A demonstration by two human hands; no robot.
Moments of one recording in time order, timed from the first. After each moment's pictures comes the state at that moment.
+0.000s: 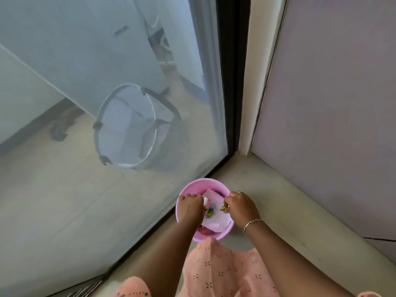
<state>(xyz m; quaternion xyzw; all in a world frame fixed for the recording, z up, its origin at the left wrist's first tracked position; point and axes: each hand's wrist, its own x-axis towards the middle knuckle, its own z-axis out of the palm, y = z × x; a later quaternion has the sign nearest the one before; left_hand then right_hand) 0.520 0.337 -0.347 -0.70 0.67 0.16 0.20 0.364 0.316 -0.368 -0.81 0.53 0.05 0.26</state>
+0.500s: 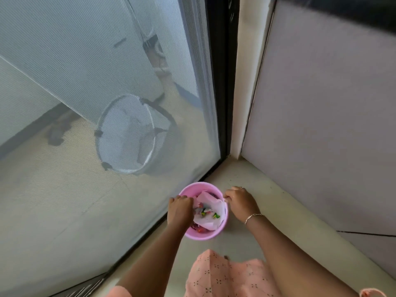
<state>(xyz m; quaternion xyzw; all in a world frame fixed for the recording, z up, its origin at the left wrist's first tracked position) 0.529 0.344 -0.277 -0.72 0.65 0.19 0.15 0.343 0.304 -0.289 -0.73 0.59 -0.01 0.34</state>
